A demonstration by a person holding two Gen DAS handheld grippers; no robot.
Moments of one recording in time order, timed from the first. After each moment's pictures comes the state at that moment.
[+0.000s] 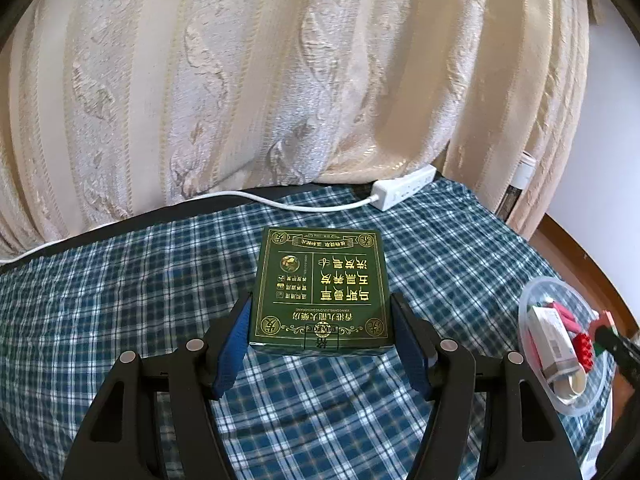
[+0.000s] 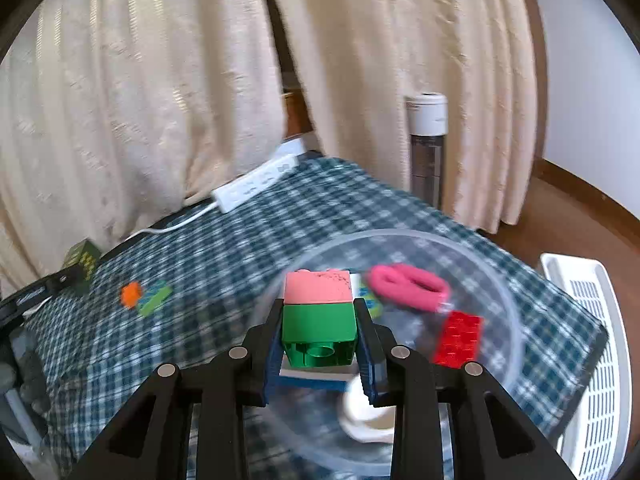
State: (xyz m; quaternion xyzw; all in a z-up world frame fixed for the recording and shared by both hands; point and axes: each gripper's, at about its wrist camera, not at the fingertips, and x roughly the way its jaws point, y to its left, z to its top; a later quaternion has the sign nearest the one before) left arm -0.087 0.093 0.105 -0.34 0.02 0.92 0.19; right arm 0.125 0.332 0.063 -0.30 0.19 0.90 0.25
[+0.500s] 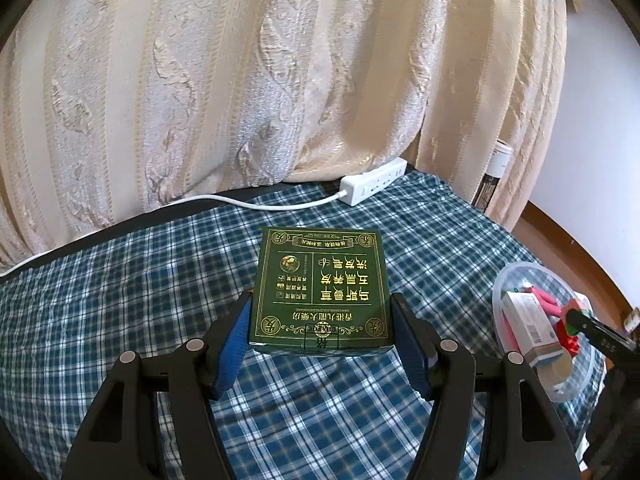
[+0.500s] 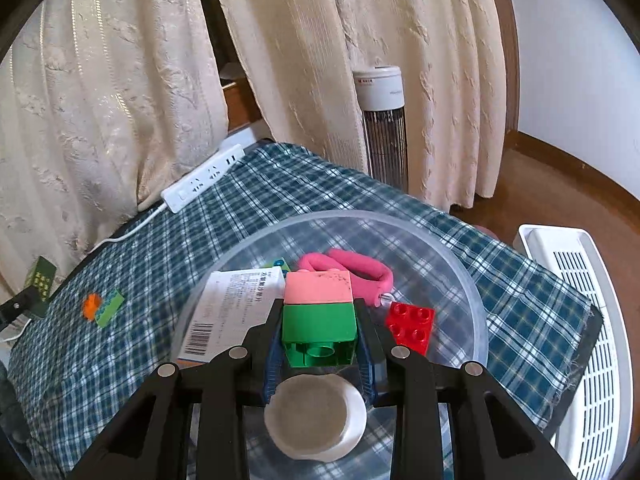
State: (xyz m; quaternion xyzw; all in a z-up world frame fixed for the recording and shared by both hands) left arm -0.068 0.111 0.109 -0.34 0.04 0.91 0.23; right arm 0.127 0.370 0.034 -0.32 0.22 0.88 0.28
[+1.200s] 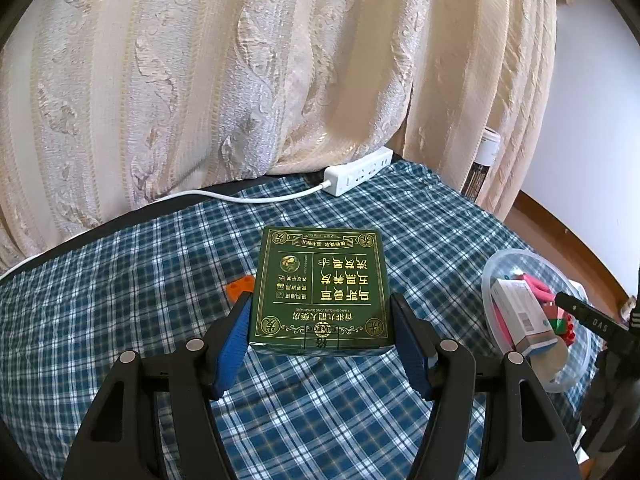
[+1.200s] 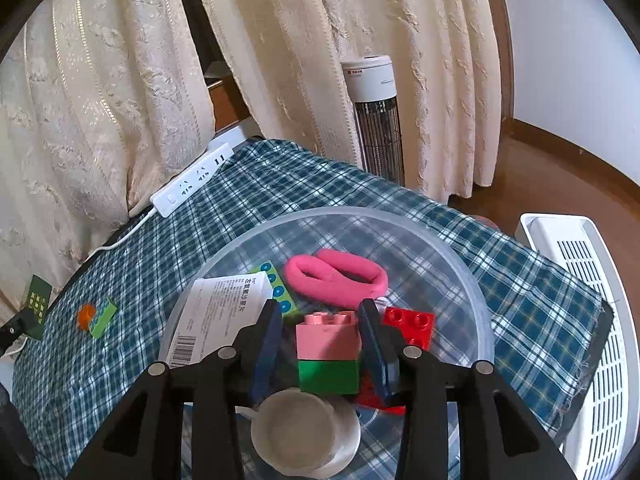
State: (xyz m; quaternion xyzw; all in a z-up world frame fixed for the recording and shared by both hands) left arm -0.061 0.123 0.103 -0.35 0.05 0.91 0.24; right arm 0.127 0.384 0.029 -0.31 0.24 0.87 0.28
